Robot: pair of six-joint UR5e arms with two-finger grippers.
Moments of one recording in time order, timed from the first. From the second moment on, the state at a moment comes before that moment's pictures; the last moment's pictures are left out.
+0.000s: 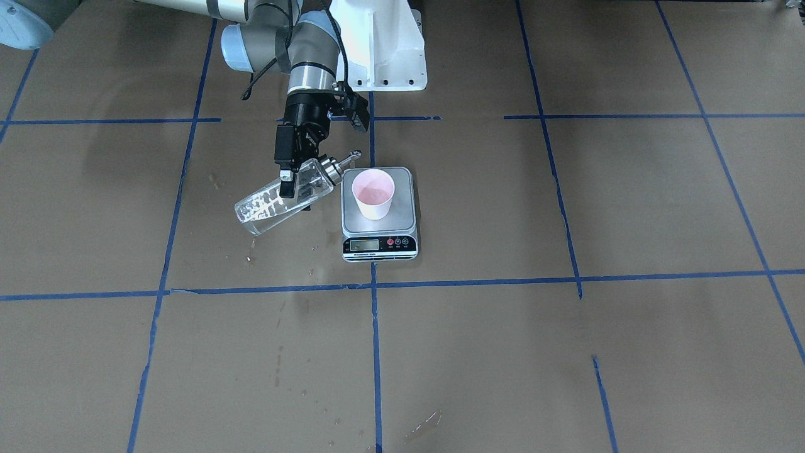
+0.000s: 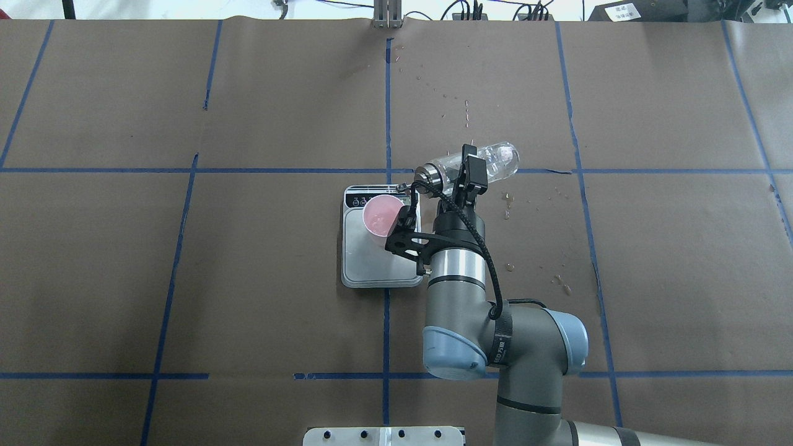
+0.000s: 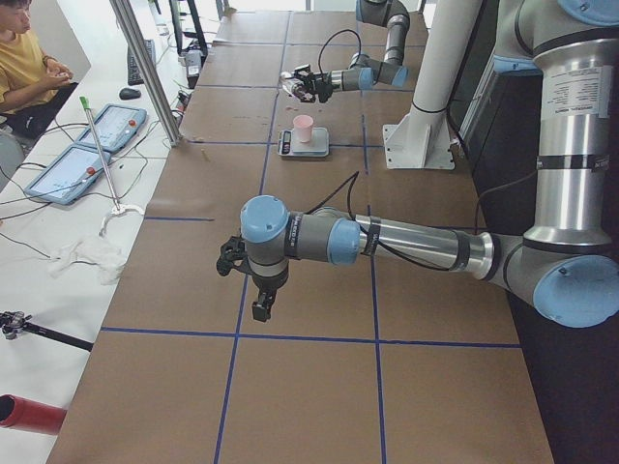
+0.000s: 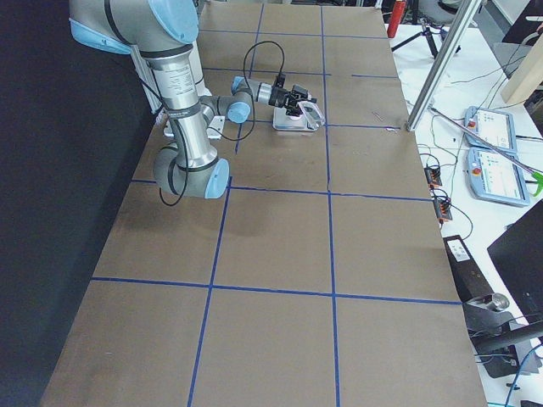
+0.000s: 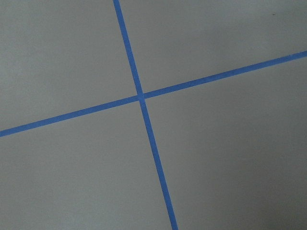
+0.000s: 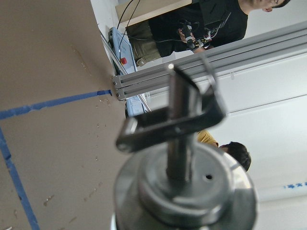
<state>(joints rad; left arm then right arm) -1.55 -1.52 -1.77 -1.53 -2.35 0.17 0.23 -1.06 1.71 -1.37 0.38 0.21</state>
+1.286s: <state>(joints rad) -1.55 -1.52 -1.78 -1.53 -2.35 0.17 0.36 -1.29 2.02 -1.36 0.93 1.11</state>
